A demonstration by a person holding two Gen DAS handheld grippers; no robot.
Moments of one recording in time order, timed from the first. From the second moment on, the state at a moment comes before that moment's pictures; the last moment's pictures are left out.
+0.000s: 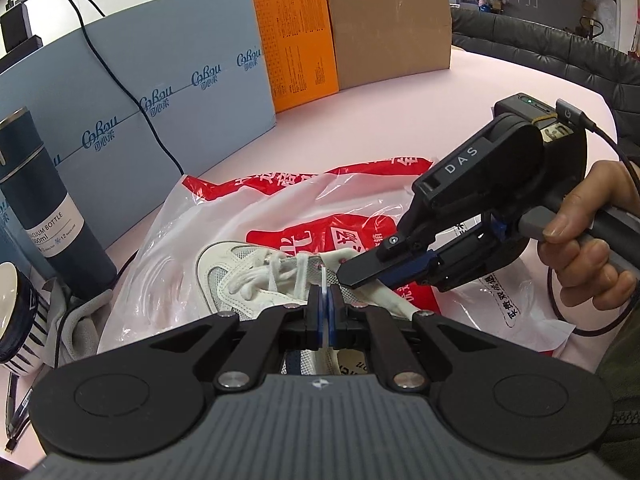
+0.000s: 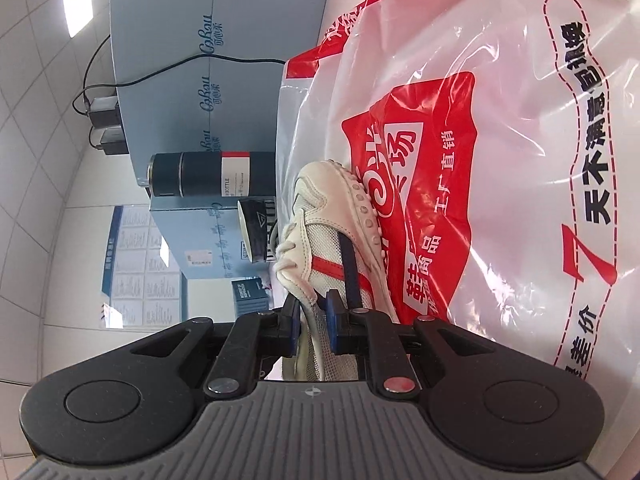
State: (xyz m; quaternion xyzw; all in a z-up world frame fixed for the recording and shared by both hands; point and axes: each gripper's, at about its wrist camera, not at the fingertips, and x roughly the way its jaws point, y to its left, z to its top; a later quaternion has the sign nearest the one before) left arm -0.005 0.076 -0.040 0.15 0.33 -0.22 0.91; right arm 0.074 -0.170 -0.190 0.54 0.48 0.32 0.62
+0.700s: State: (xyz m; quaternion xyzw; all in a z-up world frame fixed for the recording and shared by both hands) left arm 0.004 0.067 -0.045 0.15 0.33 -0.19 0.91; right arm 0.075 -0.172 -0.191 0.52 0.48 0.33 0.62
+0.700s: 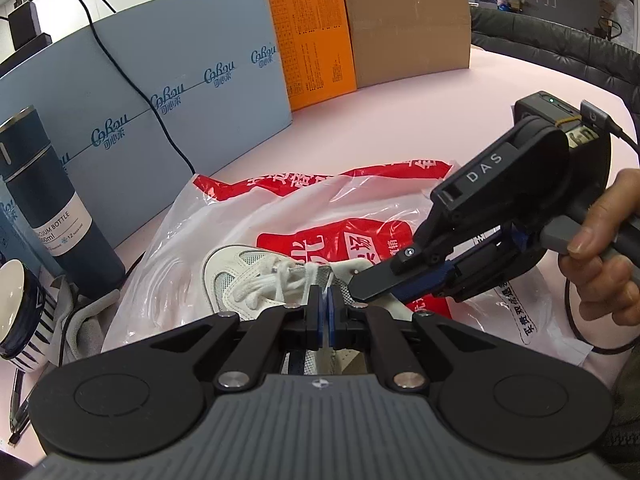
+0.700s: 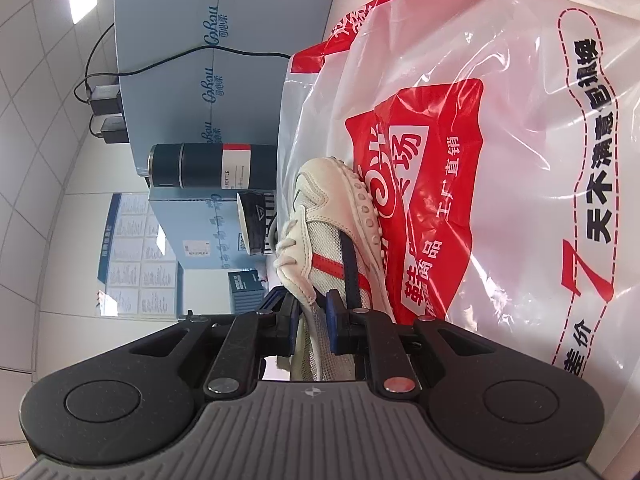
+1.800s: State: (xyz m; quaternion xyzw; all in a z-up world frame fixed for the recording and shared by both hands) left arm 0.001 0.081 -0.037 0.10 0.31 -0.21 0.92; right arm 0.074 -0.168 -0.186 0.50 0.48 0.34 0.63
